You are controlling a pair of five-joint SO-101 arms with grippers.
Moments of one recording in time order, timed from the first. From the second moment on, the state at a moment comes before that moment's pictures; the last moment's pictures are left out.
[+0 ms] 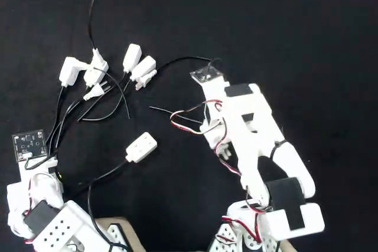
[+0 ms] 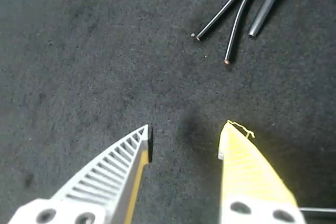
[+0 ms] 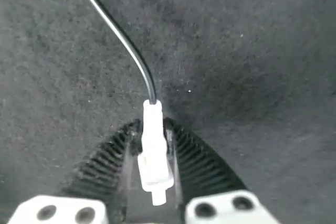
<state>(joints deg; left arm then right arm) -55.8 -103.8 96.4 68.2 -36.5 -11.9 -6.2 37.5 71.2 13.8</state>
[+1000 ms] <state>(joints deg) -53.7 -103.8 96.4 68.2 -36.5 -12.1 27.6 9.9 92.7 20.5</state>
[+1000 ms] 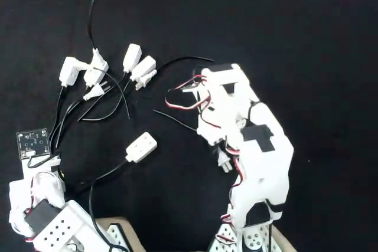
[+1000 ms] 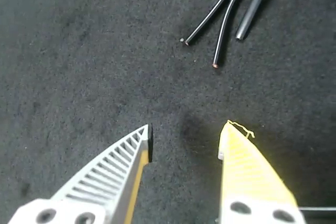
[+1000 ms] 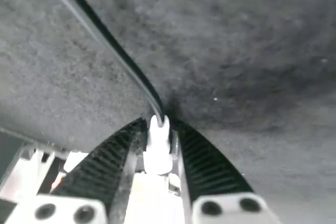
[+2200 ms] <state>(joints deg) -53.5 -103.8 96.4 68.2 -36.5 -17.8 22.8 9.3 98.8 19.8</state>
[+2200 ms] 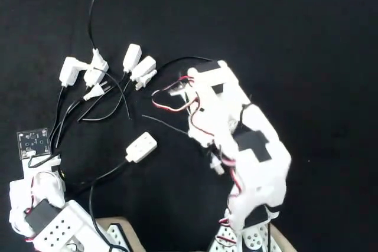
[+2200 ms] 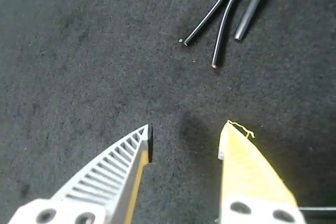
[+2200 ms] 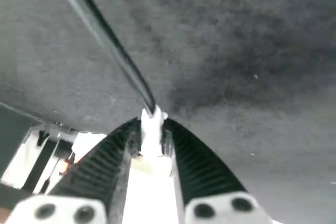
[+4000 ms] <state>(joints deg) -53.4 -103.8 96.4 68.2 -36.5 -42.5 -35.6 80.2 4.5 -3.3</state>
